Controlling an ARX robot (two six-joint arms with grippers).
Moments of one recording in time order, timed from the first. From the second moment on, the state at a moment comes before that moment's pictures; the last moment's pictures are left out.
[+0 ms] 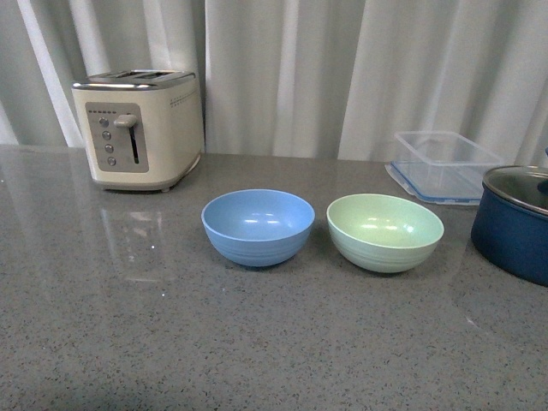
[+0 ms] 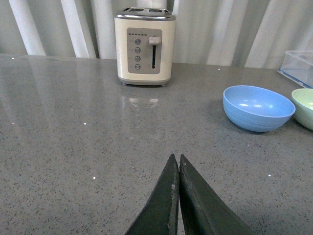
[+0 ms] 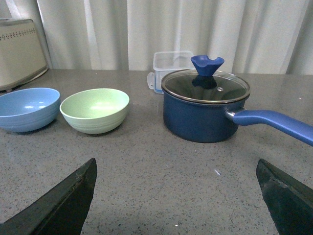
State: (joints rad) left arm 0.00 0.33 0.02 0.33 0.00 -0.01; right arm 0.00 0.00 0.01 0.00 0.00 0.00
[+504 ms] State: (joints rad) left arm 0.00 0.08 0.02 0.05 0.00 -0.01; right arm 0.00 0.00 0.01 0.00 0.00 0.00
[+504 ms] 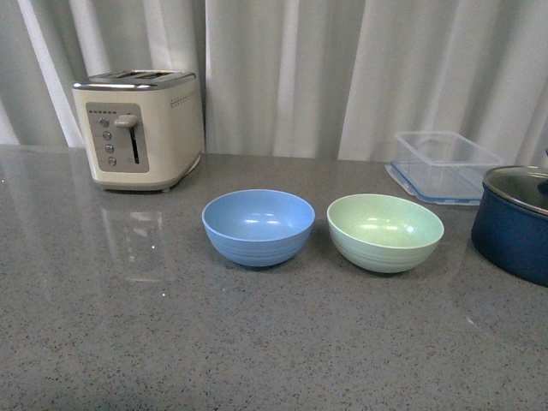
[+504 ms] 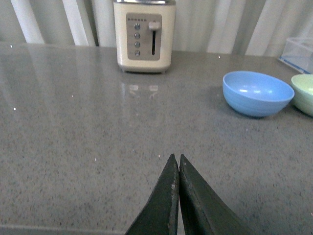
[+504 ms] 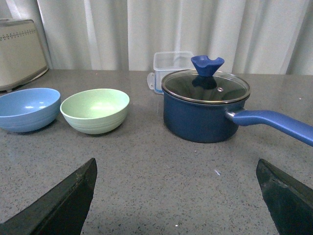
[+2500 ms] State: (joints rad) left arm 0.00 0.00 0.02 0.00 0.00 -0.01; right arm 0.23 1.82 1.28 -0.23 0.08 0.49
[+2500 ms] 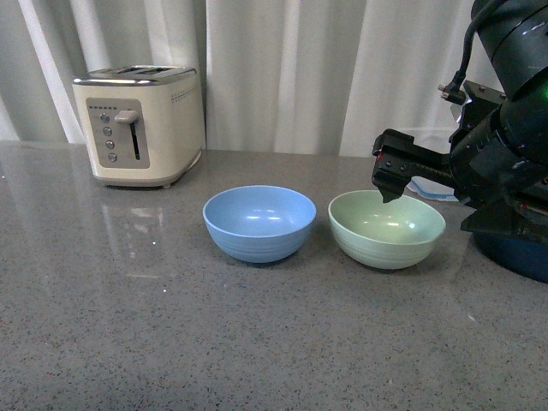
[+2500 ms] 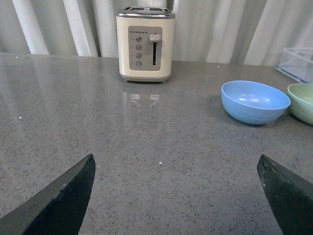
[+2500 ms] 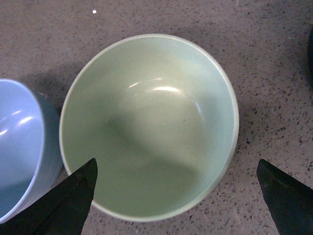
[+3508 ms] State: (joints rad) left arm 0.00 0.00 0.02 0.00 0.00 -0.01; right arm 0.19 1.98 1.40 -0.26 0.16 0.48
